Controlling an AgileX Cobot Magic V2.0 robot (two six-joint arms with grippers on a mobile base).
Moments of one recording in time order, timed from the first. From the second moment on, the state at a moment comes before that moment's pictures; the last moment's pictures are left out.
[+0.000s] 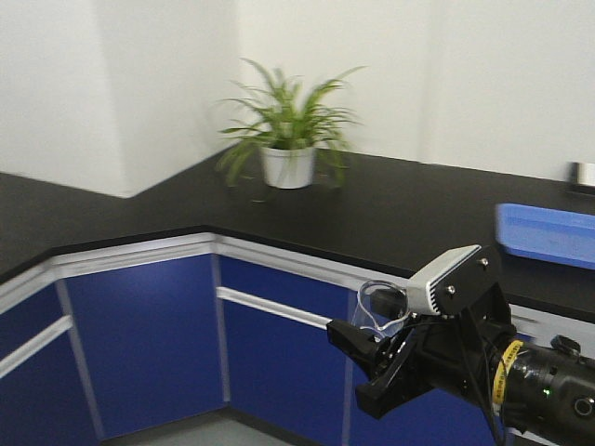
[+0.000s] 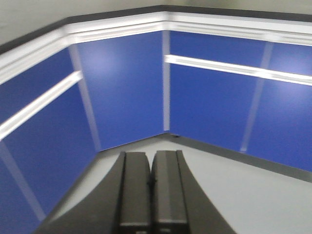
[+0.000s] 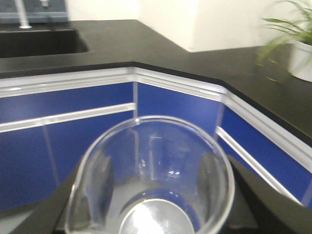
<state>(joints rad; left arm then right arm) 0.00 -0.02 0.03 -0.04 0.36 0.02 0.35 1.38 -0.82 -0.96 -0.45 0.82</state>
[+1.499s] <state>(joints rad) 0.00 -0.02 0.03 -0.04 0.36 0.02 0.35 1.38 -0.82 -0.96 -0.45 0.82</state>
